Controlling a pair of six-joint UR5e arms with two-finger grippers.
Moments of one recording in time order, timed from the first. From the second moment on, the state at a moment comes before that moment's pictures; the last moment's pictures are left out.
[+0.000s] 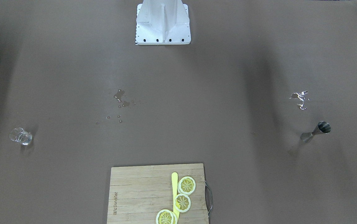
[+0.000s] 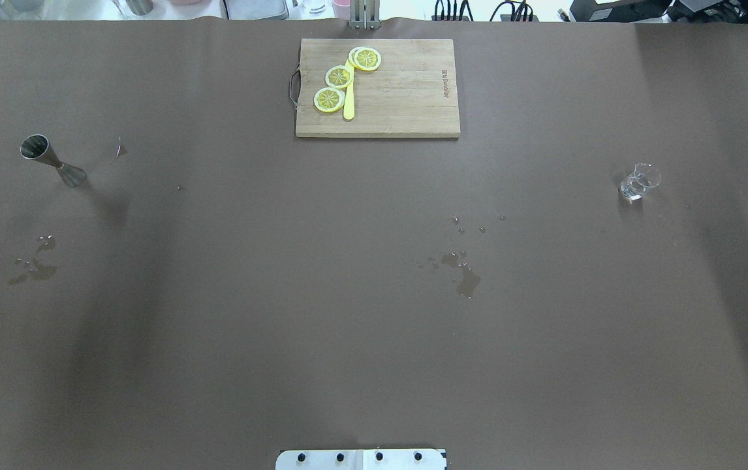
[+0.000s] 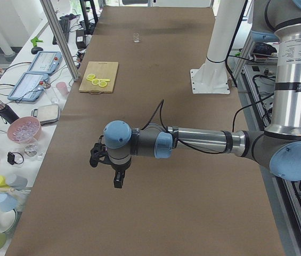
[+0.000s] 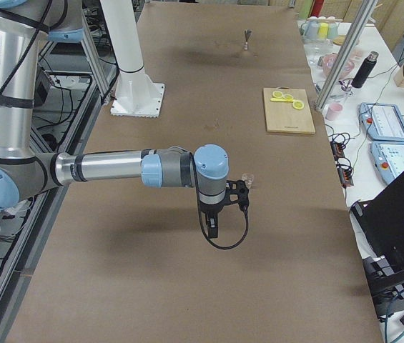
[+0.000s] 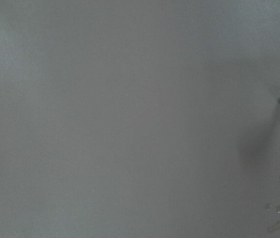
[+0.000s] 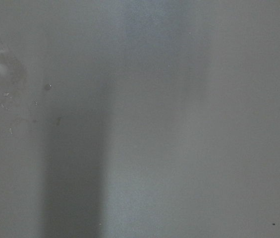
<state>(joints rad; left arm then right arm) -1.62 -1.57 -1.65 -1.59 -2.39 0.01 1.57 -1.75 1.86 -1.64 2.31 -0.09</state>
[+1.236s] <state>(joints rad) -1.57 -1.71 -1.65 -1.71 -2.30 -0.47 1.57 -1.75 1.86 -1.64 2.31 -0.09</state>
